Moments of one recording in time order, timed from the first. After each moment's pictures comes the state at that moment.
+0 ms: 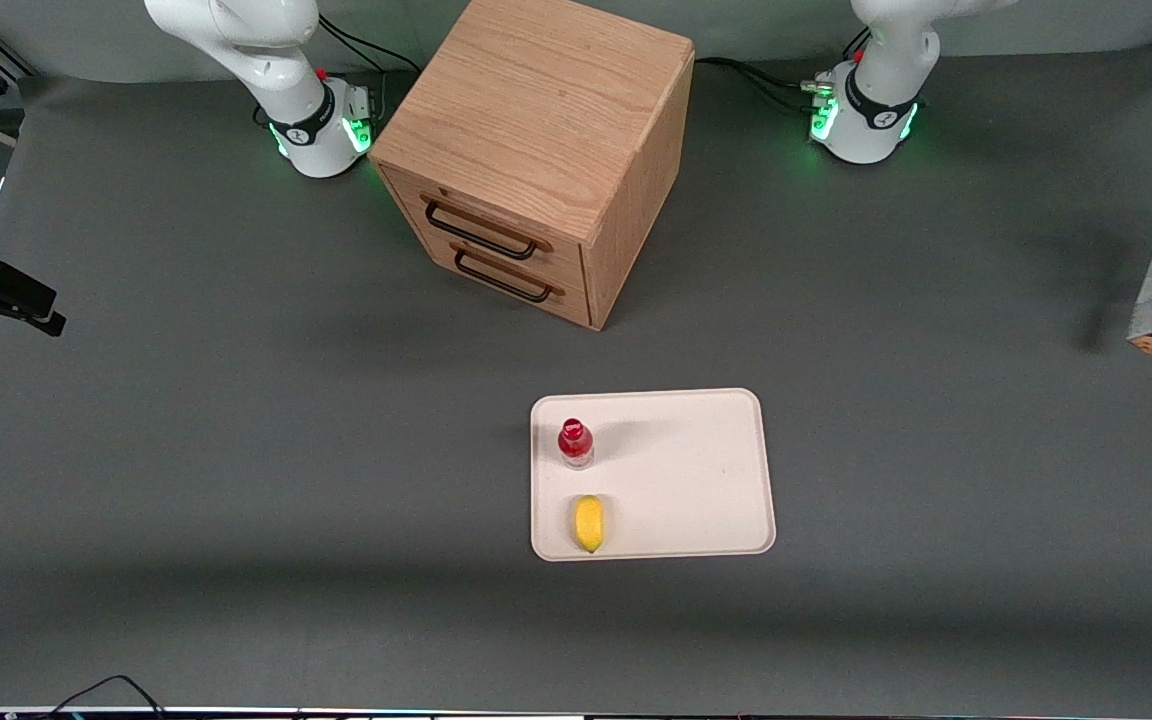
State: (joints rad) arm 0.13 0.45 0.76 -1.88 -0.40 1.95 1.62
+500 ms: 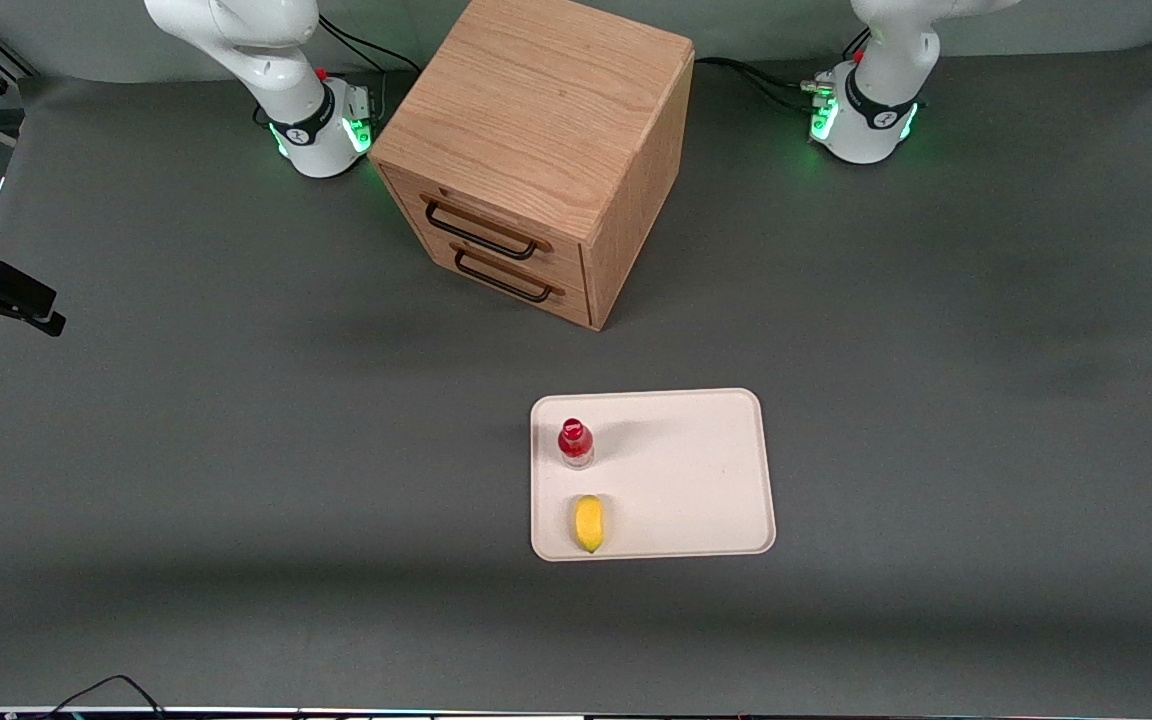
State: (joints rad) arm 0.10 0.41 0.57 -1.33 -0.23 1.41 1.04
